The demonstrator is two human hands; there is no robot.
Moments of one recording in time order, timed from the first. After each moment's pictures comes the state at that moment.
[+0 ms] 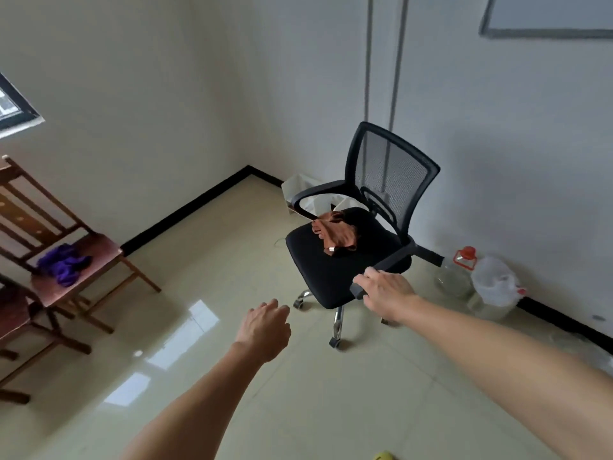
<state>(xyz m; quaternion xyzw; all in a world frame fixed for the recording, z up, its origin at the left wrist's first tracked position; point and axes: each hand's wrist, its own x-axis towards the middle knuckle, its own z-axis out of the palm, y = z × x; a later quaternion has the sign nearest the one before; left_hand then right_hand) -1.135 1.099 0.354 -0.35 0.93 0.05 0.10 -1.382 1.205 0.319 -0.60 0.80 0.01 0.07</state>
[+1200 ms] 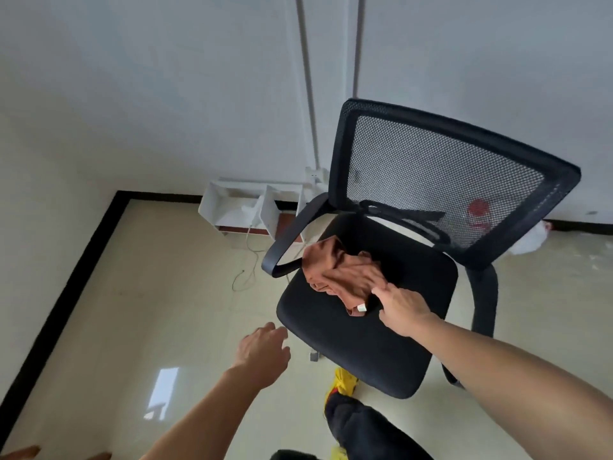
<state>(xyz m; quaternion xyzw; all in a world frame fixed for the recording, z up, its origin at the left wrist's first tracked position) -1.388 0.587 0.219 -0.15 0.94 0.12 0.29 -1.548 0.828 0.157 -0.28 0.92 0.01 0.28</state>
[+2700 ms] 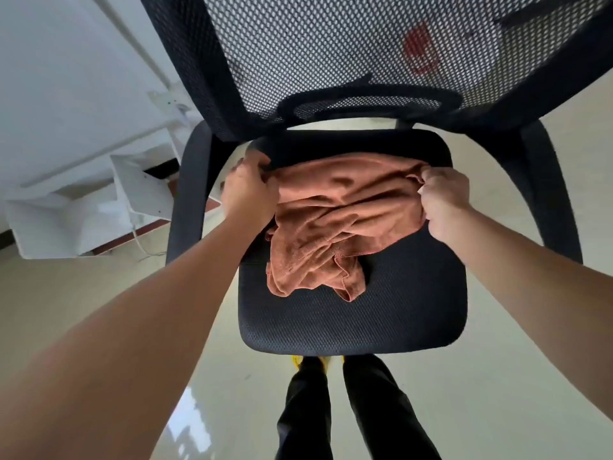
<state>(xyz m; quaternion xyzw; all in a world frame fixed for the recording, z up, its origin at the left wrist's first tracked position) -1.706 0.579 0.011 -0.04 0.94 0.31 0.12 -1.648 0.845 -0.010 0.50 0.69 -0.51 -0.01</state>
